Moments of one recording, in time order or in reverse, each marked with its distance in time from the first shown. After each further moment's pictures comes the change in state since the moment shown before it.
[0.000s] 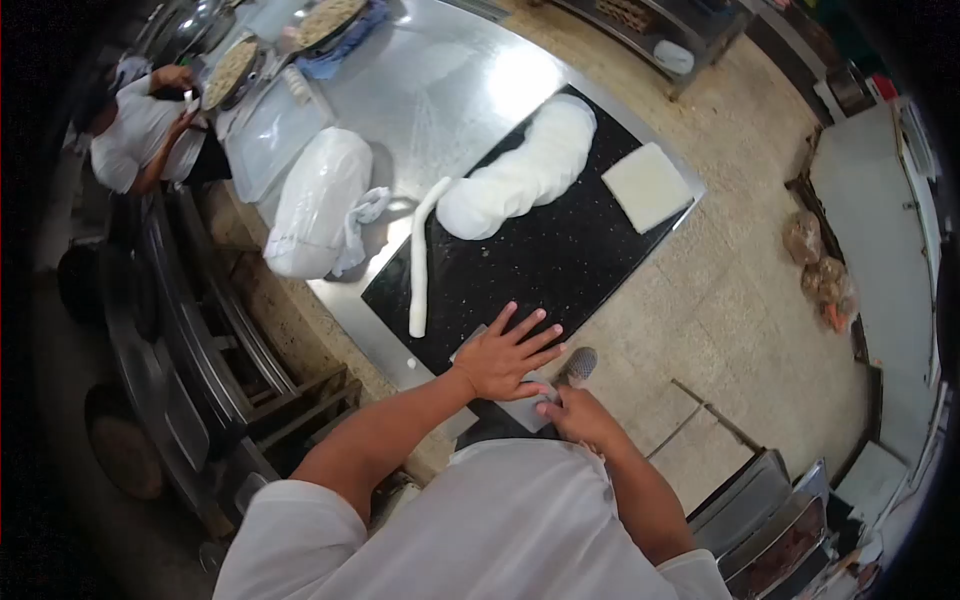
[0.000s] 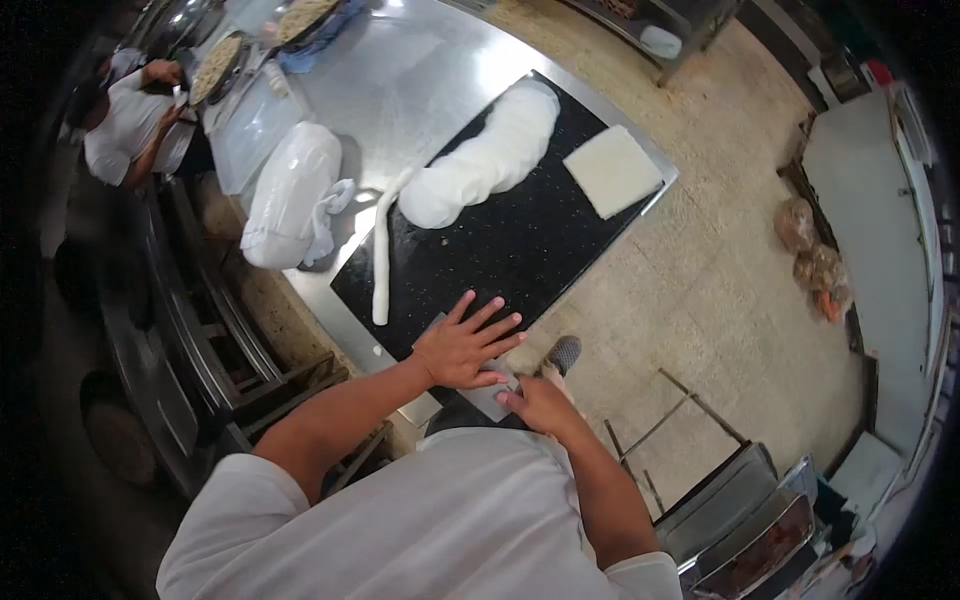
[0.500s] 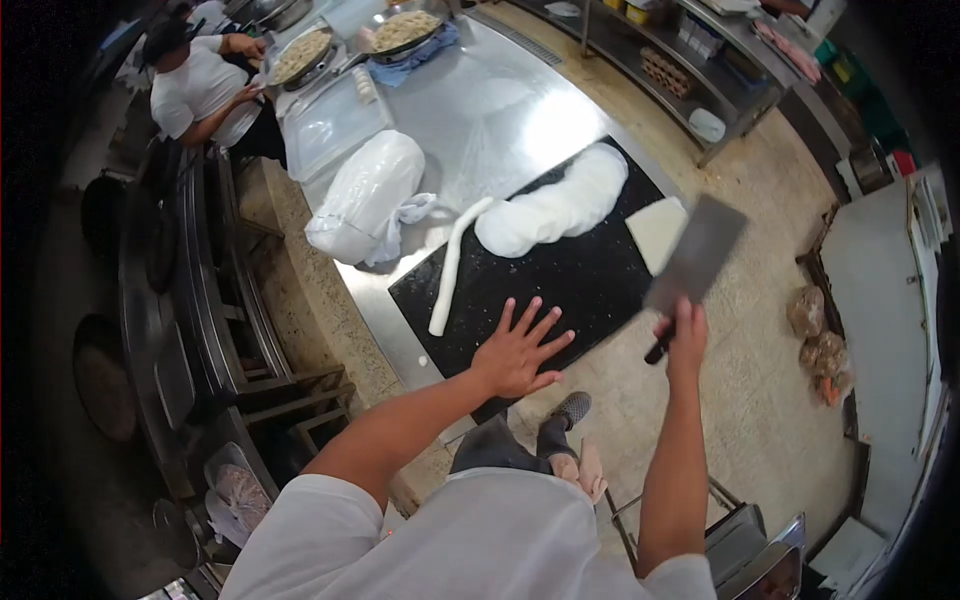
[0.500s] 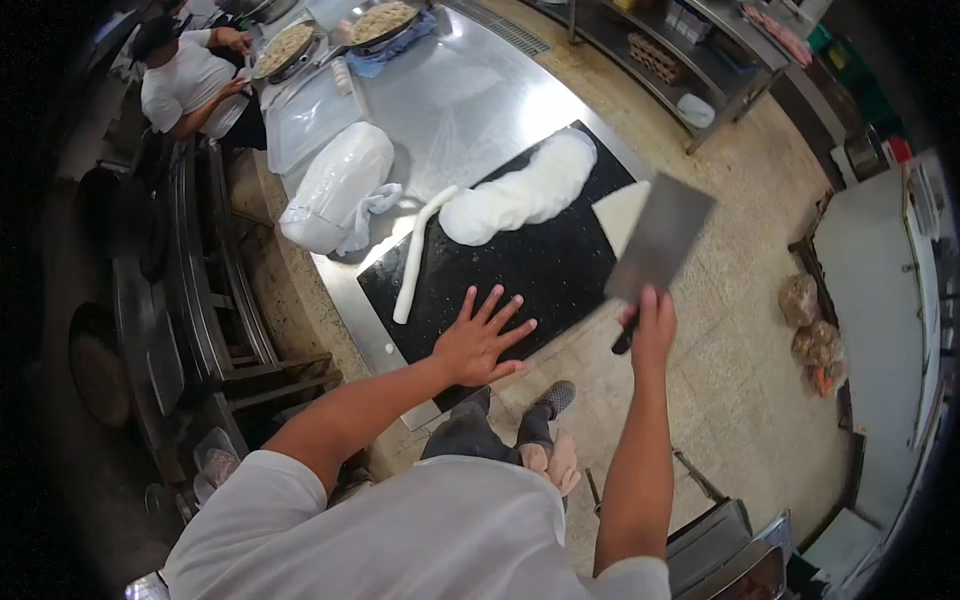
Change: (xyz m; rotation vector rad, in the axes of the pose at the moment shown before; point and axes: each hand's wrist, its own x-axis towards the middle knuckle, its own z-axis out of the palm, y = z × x) left_hand 0.015 0.014 -0.006 0.071 0.052 -0.309; right_hand 0.043 -0.004 -0.163 0.588 0.888 -0.281
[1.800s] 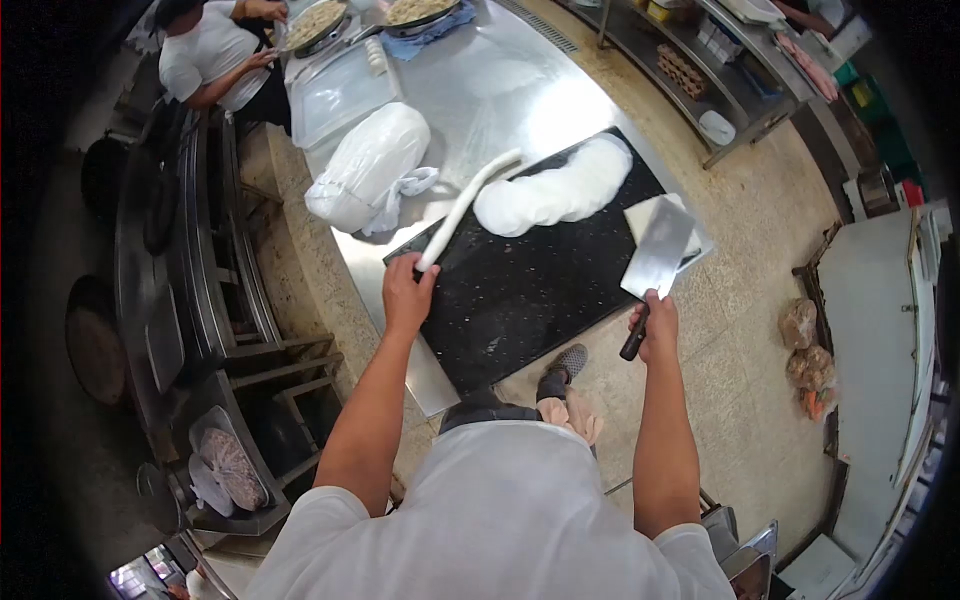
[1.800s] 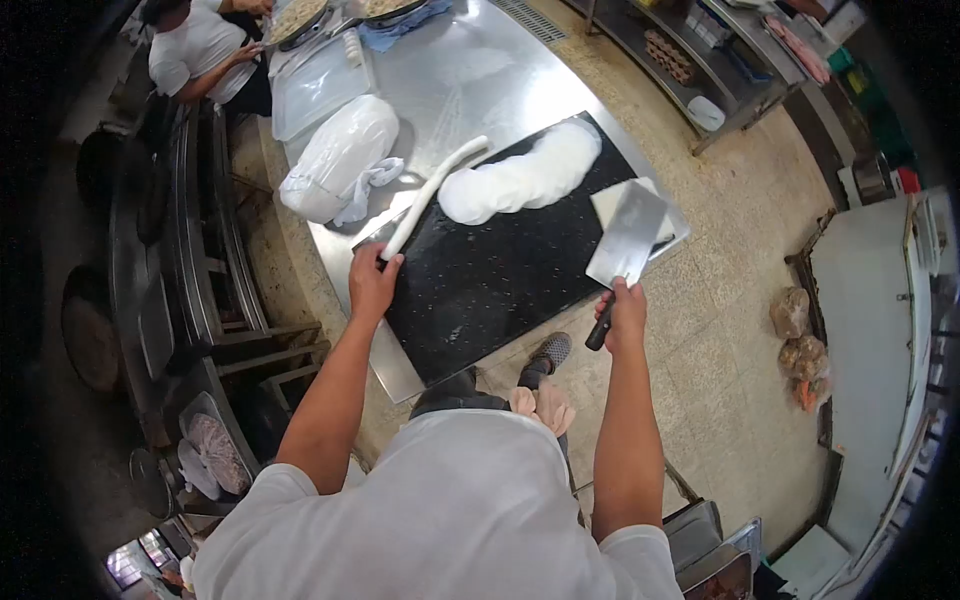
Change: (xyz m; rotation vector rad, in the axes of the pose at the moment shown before) left_hand -0.064 -0.106 -0.013 -0.181 0.742 -0.863; right_hand 0.023 0.024 0.020 0.193 -0.072 0.485
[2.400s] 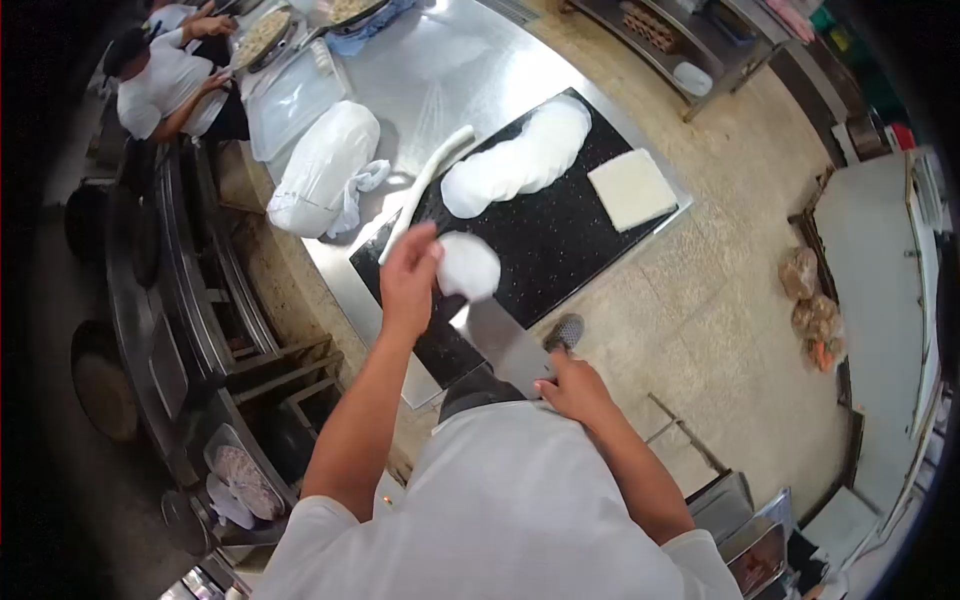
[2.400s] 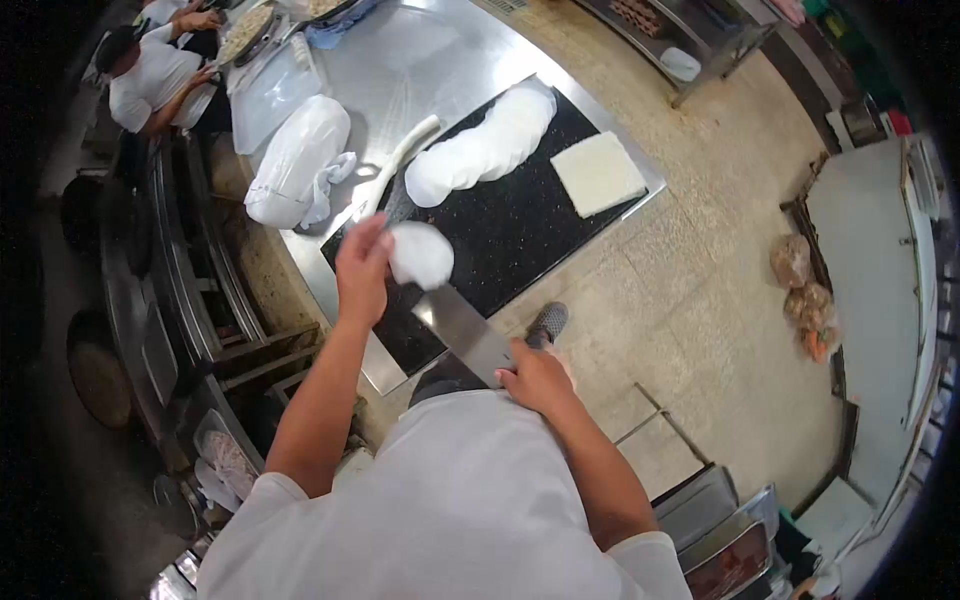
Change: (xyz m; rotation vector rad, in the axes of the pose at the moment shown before) left_hand -0.005 0.113 -0.006 -0.932 -0.289 -0.372; right_hand -0.137 0.062 -0.006 -1.161 -0.600 -0.384
